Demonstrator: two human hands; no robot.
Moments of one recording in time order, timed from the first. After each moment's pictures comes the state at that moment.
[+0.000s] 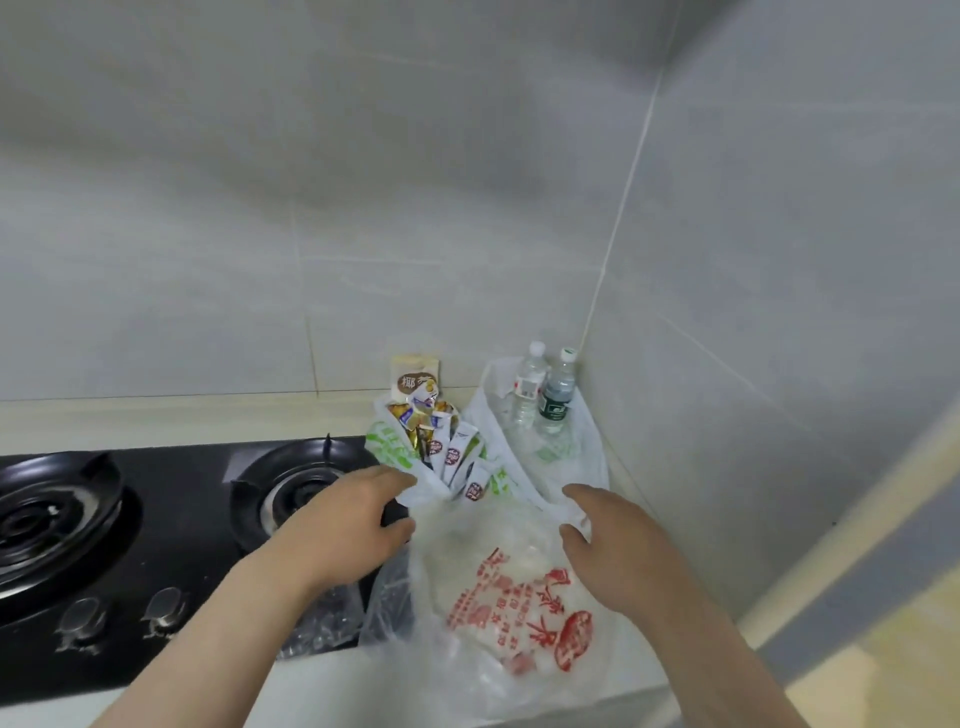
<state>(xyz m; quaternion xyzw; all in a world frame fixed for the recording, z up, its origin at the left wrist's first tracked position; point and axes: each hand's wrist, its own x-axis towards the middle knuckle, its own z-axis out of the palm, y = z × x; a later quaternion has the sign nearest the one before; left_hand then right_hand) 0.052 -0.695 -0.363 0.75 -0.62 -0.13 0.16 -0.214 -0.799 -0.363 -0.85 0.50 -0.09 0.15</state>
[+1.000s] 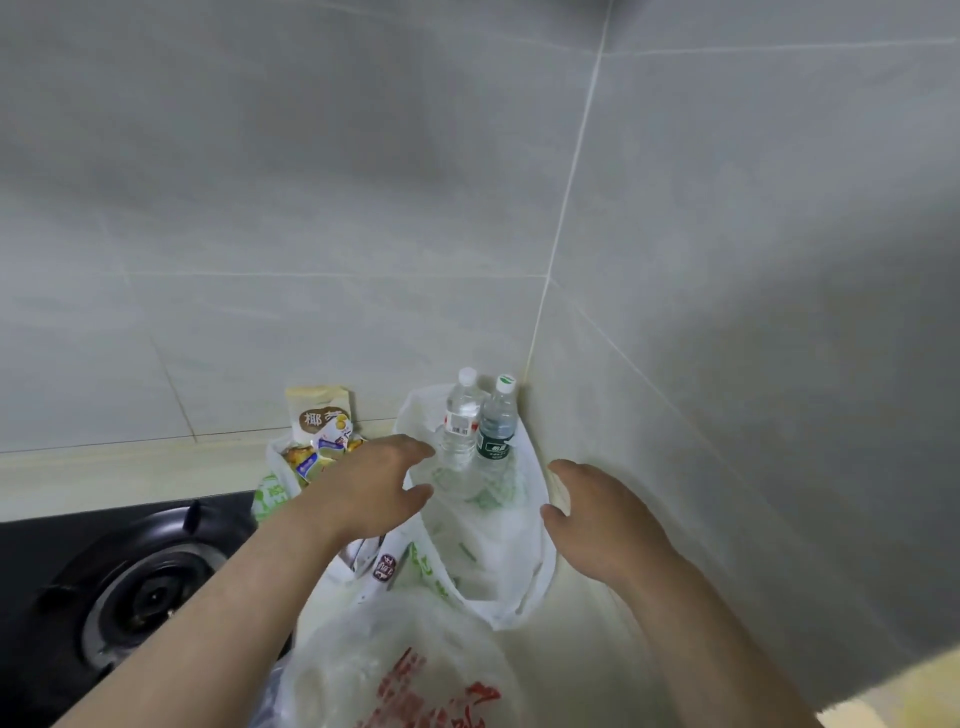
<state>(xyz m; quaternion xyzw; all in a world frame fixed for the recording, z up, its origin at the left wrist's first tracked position) 0.009 -0.944 -0.367 0.72 -0.66 -0.13 0.15 -0.237 -1.006 -0.351 -0.83 0.52 -0.05 0.17</state>
